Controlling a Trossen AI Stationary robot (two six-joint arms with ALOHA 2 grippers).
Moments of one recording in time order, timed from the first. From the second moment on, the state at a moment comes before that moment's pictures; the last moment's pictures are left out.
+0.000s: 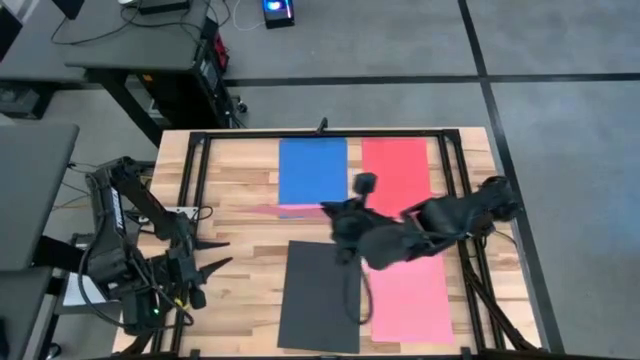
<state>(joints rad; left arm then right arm) -1.15 1.33 1.48 -1.54 -1.19 -0.96 0.42 1.89 2.25 -0.90 0.91 -0.28</state>
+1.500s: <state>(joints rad) -0.51 1.08 0.37 0.66 -0.44 -0.01 0.60 1.71 2.25 -1.05 1.05 -0.05</state>
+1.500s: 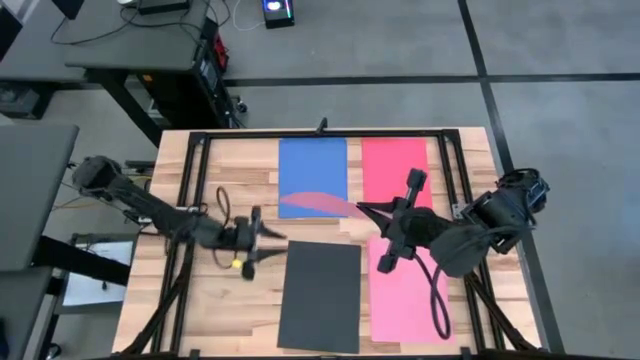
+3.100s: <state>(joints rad) 0.05 1.75 0.74 1.52 0.20 -0.11 0.55 1.71 2.25 -0.99 1.05 -0.12</state>
